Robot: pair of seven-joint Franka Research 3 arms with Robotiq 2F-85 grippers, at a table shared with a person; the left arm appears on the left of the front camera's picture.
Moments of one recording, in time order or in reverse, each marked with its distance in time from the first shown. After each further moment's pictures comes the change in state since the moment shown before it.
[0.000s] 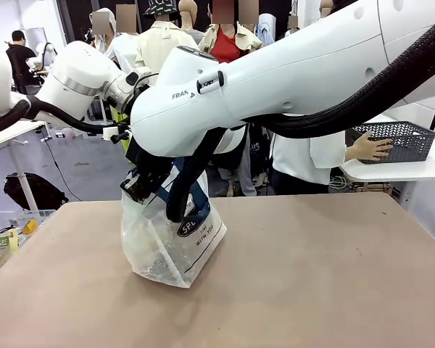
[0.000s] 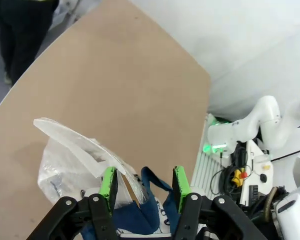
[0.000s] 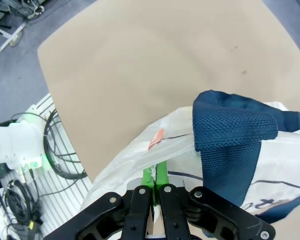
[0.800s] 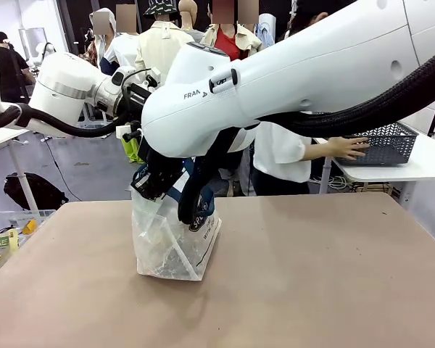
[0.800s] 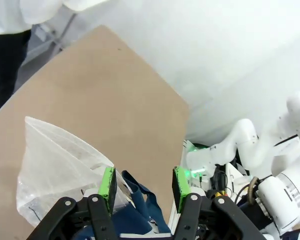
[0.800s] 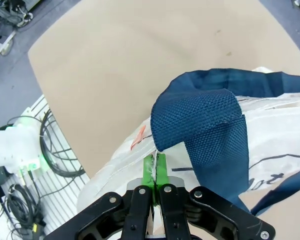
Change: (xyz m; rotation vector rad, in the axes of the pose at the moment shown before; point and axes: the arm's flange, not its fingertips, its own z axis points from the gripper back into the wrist) left arm -0.019 0.007 0.016 -0.135 -0.185 0.026; right arm -0.018 -0.004 0.015 -0.043 0.010 -0.071
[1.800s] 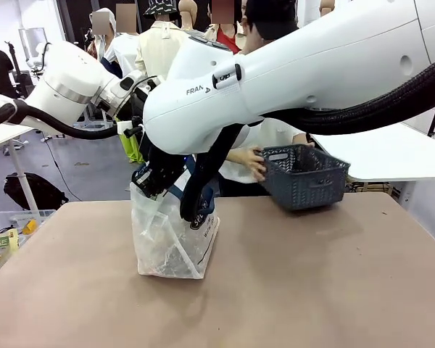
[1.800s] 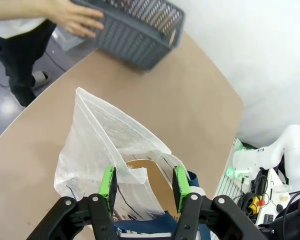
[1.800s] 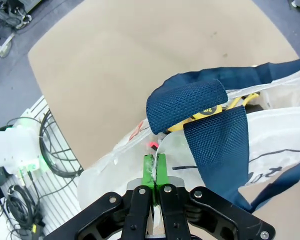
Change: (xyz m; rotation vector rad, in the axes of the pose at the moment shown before) left arm -0.003 -0.001 -0.006 0.307 0.069 0.027; right arm -0.001 0.001 0.010 -0.014 -0.011 0.001
